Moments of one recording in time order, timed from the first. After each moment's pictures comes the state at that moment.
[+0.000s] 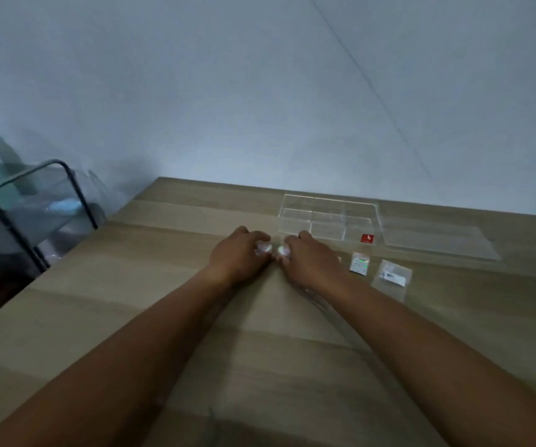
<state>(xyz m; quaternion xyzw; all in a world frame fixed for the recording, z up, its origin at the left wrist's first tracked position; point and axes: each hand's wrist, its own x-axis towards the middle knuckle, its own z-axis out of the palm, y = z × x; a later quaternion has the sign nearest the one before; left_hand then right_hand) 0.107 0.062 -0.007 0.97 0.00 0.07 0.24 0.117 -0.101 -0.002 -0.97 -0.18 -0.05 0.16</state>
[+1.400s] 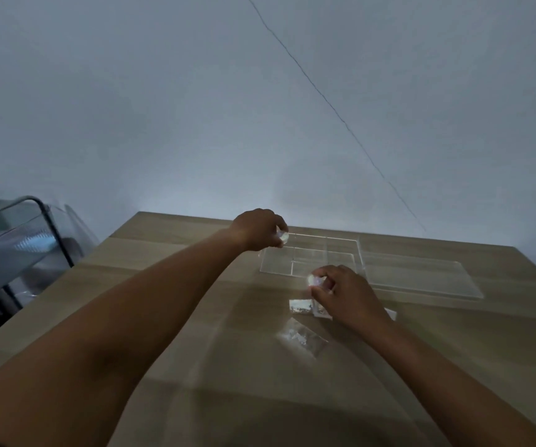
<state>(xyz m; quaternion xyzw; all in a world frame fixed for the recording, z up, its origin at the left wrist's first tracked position) 0.224 0.019 0.077 0.98 -0.16 0.05 0.11 0.126 -0.190 0.018 -0.93 -0.14 -0.10 0.32</state>
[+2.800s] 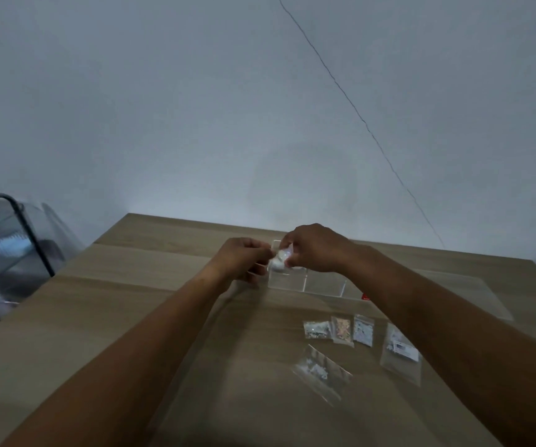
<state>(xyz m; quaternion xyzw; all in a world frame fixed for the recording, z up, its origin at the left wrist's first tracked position) 0.214 0.064 0.030 0.76 0.03 -0.06 0.65 0.238 -0.116 0.077 -0.96 -0.27 0.02 0.10</state>
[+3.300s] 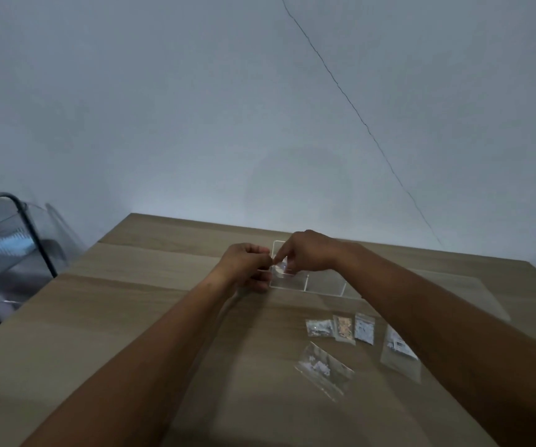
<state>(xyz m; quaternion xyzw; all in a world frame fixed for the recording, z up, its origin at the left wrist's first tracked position) 0.202 0.056 0.029 0.71 0.08 -0.08 0.70 0.245 -0.104 0.075 -0.95 -0.29 0.11 0.06</state>
